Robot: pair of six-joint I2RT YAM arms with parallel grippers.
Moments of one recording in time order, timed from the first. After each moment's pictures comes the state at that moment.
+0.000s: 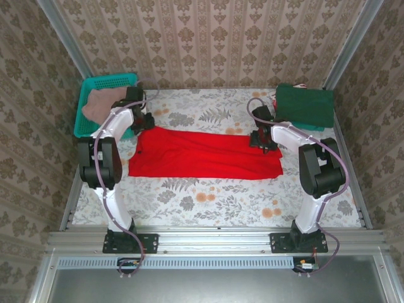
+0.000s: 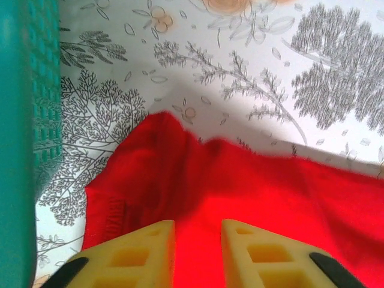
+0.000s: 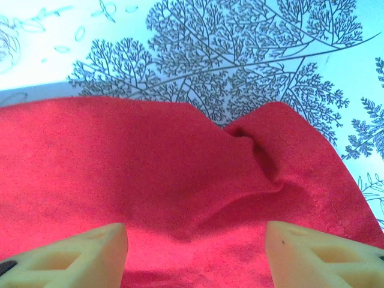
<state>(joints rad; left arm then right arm) -0.12 1.95 1.56 -0.75 0.04 -0.24 0.24 1.84 1.25 -0.65 0.18 0.45</state>
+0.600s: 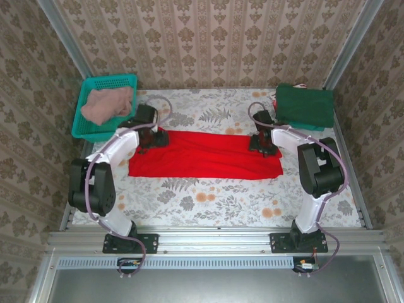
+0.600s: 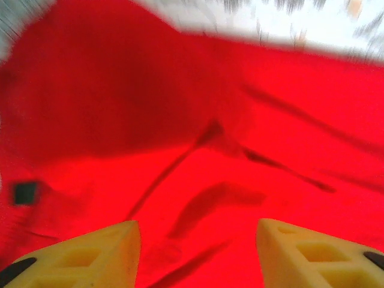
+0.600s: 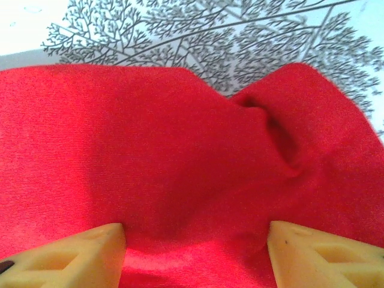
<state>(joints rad) -0.28 1.64 1.14 -0.63 0.07 -0.28 0.23 1.85 1.19 -0.59 0.12 0.49</state>
